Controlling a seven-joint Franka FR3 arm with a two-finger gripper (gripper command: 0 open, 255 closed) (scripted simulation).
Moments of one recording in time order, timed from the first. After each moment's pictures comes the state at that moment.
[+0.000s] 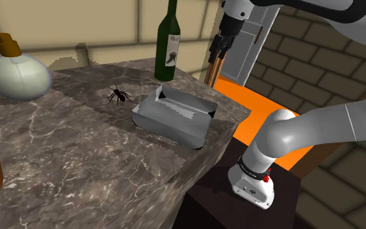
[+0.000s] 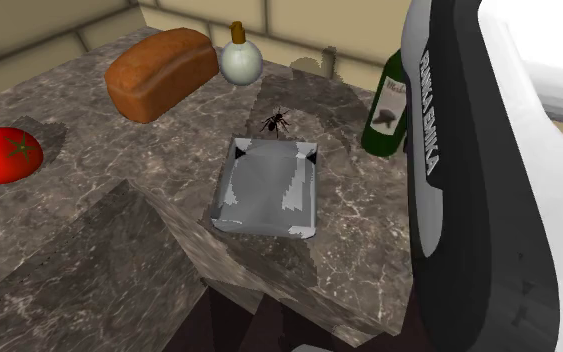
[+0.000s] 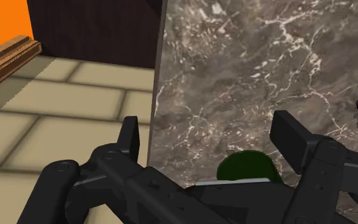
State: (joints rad) arm 0.01 -0.78 -0.03 -2.26 -0.02 1.61 -0.07
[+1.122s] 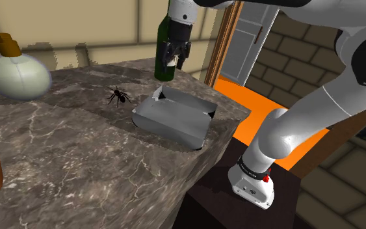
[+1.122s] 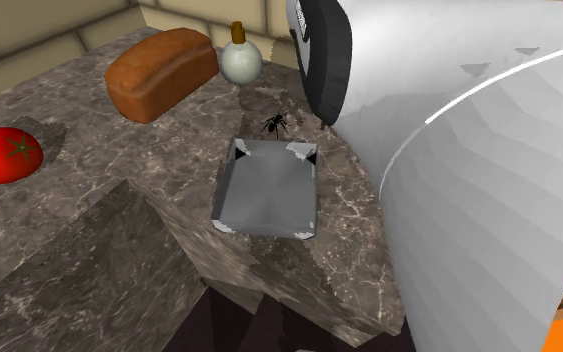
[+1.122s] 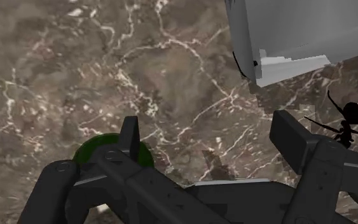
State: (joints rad) arm 0.09 -0.40 0.20 -2.06 0.14 1.70 0.22
